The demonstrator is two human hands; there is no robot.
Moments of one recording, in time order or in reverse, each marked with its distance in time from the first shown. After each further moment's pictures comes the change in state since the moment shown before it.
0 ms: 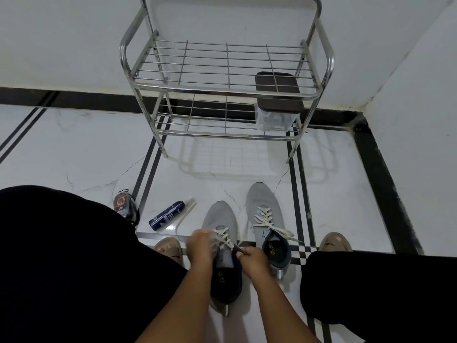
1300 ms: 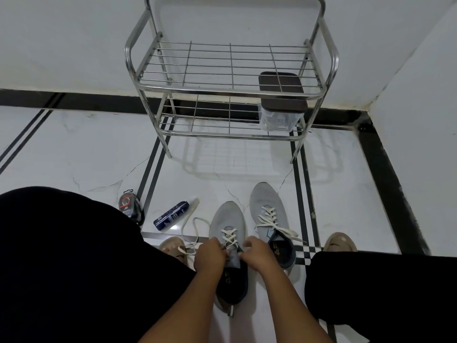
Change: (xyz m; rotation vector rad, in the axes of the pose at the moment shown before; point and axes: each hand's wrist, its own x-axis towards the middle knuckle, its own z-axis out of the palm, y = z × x) left_hand -0.002 -0.016 -0.001 1.075 -0.212 0.292; right_hand 0.007 -0.019 -0.016 -0.306 -0.062 -0.138
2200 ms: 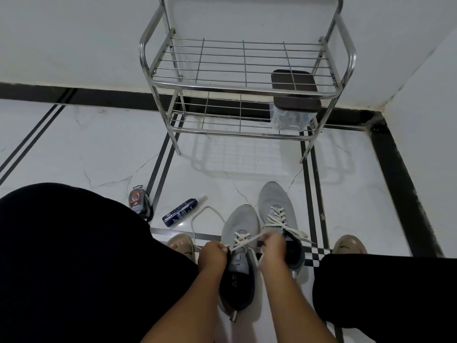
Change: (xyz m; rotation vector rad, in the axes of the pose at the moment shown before) left_hand 0.004 -0.016 -0.002 -0.328 -0.049 -0.134; right_hand 0.008 -0.020 -0.001 1.115 0.336 0.283
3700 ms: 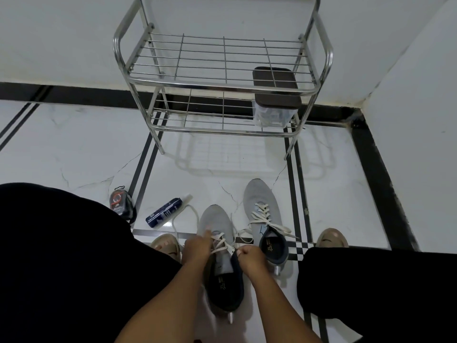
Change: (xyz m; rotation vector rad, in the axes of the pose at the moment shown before) left_hand 0.016 0.005 0.004 0.215 0.074 0.062; right_hand 0.005 0.043 -0.025 -0.969 -0.206 -0.155
